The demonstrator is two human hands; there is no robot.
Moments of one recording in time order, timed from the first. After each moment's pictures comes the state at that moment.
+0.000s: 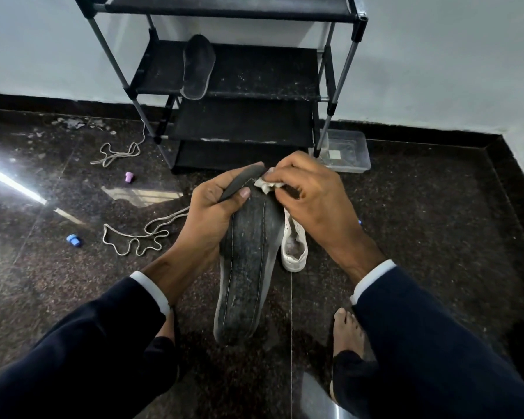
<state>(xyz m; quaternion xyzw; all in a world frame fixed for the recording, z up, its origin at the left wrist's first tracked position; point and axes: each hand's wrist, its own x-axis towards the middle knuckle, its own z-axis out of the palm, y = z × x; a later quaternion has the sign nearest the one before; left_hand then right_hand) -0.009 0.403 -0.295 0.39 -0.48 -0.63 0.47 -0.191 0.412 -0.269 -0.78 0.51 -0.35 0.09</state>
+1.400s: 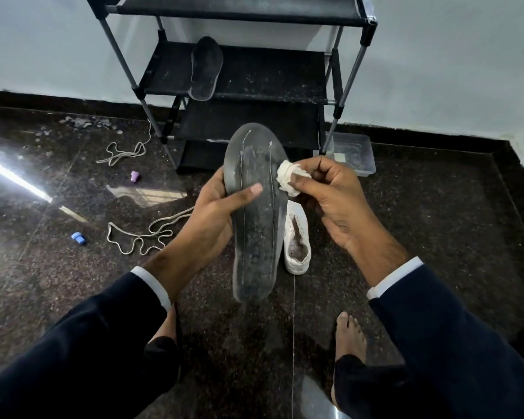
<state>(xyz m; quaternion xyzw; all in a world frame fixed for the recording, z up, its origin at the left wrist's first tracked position) -0.001 0.398 -0.286 0.36 -0.39 -0.72 0.45 -0.193 0.407 -0.261 -0.38 0.54 -0.52 0.55</state>
